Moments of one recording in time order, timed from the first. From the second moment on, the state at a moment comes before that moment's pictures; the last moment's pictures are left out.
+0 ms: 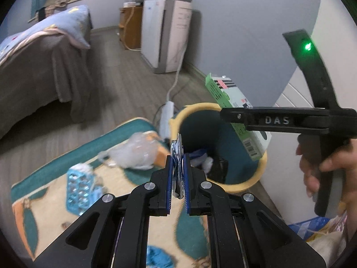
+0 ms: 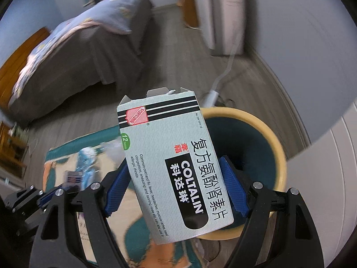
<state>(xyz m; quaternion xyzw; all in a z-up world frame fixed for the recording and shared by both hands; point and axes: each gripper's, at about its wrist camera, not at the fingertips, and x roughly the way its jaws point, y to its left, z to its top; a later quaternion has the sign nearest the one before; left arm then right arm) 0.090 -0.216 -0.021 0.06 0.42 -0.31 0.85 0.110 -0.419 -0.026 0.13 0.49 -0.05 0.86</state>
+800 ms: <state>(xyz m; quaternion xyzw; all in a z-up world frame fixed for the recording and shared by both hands) 0.107 -0.297 -0.057 0.13 0.39 -0.34 0.85 0.105 -0.476 -0.059 0.20 0.50 -0.12 0.83</state>
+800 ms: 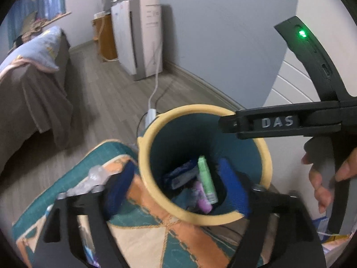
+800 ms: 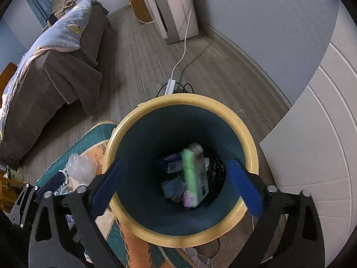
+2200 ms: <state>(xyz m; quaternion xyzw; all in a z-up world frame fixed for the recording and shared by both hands) 0.093 -0.032 -0.031 0.08 0.39 -0.11 0.91 0.135 -0.311 -0.021 0.04 0.48 -0.04 0.88</state>
